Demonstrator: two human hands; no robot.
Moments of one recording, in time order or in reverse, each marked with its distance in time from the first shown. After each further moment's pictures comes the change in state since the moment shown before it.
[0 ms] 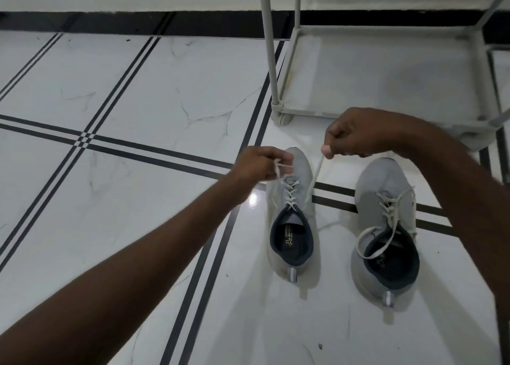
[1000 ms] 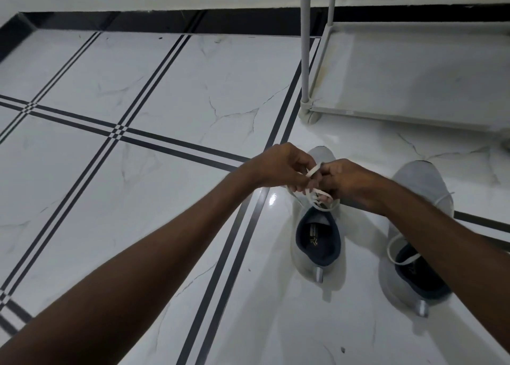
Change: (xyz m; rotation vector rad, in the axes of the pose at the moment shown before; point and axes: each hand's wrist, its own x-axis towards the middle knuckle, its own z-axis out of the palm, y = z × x) left_hand -0.007 0.012 -0.025 0.672 -0.327 0.265; right_hand 0.059 0.034 0.122 0.923 -0.145 0.068
